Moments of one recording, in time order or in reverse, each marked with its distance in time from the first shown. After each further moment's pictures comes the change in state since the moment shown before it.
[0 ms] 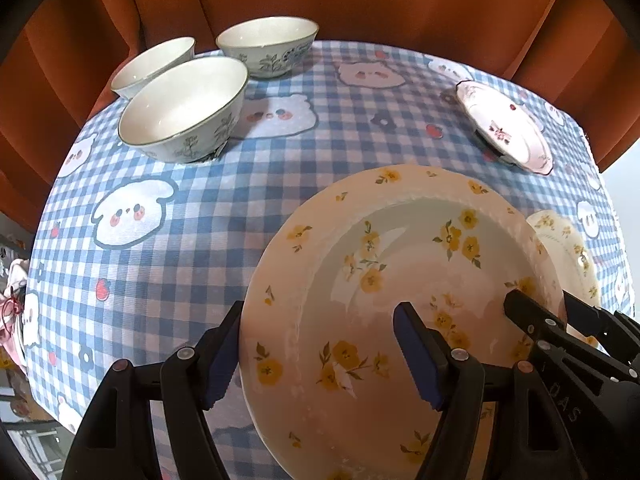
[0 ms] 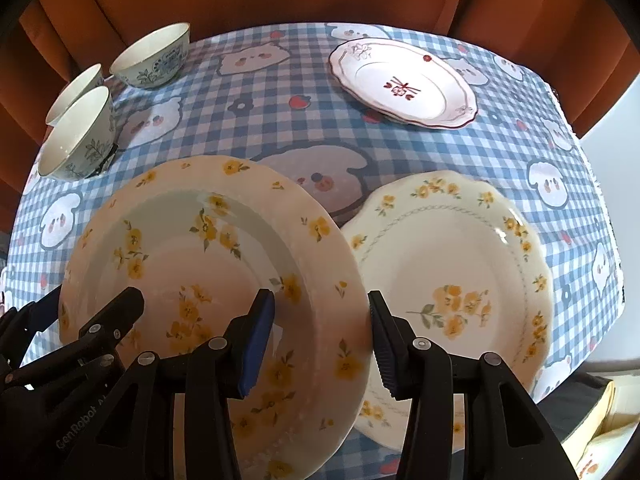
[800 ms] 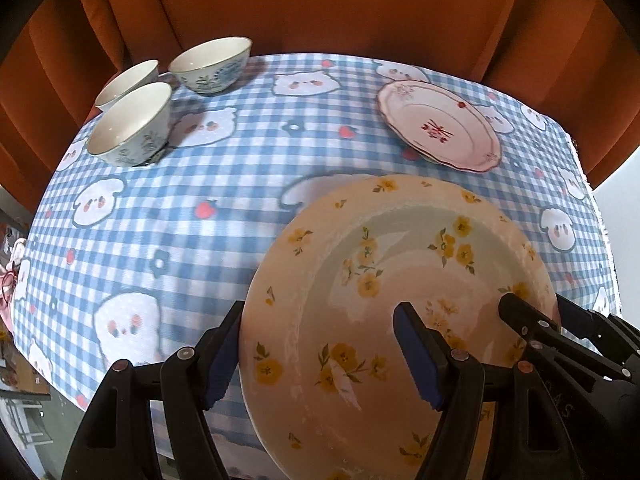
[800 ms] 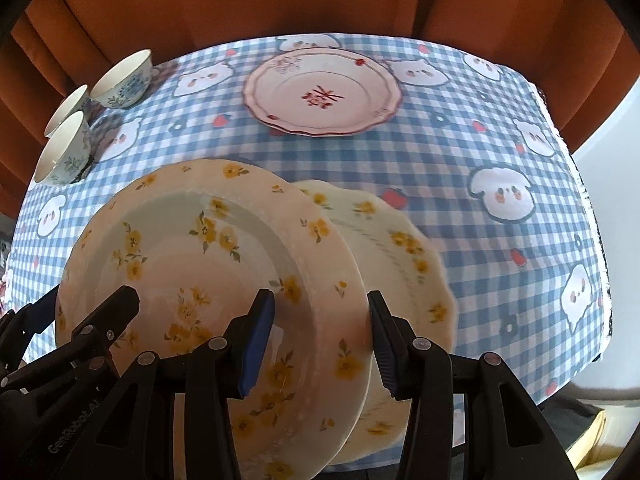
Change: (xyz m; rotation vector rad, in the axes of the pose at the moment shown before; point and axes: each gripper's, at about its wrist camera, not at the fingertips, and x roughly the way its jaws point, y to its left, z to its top) left arm -0.014 -0.125 -0.011 -0.063 -0.035 0.032; right arm -0.010 -0.123 0.000 -0.050 -0.015 0.040
